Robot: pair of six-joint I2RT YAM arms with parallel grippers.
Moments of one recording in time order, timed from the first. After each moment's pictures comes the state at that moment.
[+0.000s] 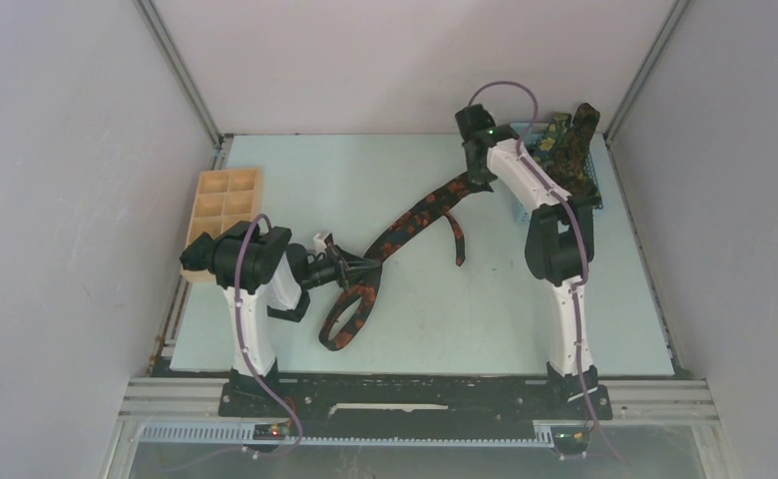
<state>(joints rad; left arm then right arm) -0.21 2.10 0.41 1.49 0.89 -1.75 0.37 2.21 1.98 -0.86 0.38 0.21</state>
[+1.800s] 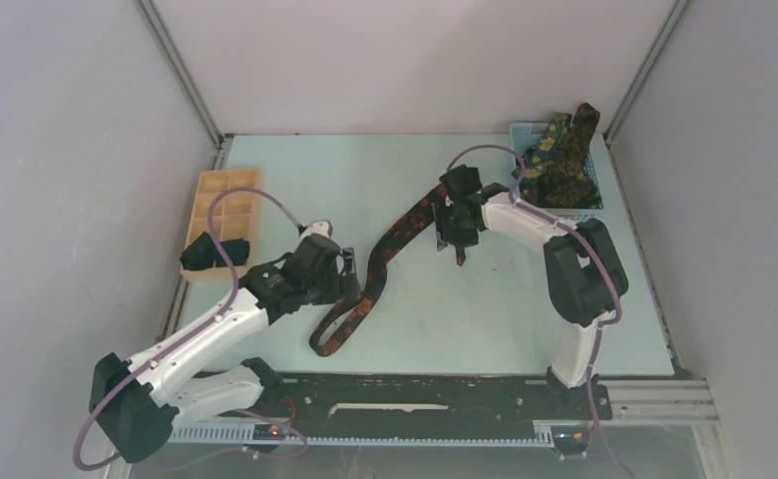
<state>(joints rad) -0.66 1.02 0.80 -0.69 -0.21 -0.71 0.51 1.86 1.36 -0.59 -0.04 0.41</state>
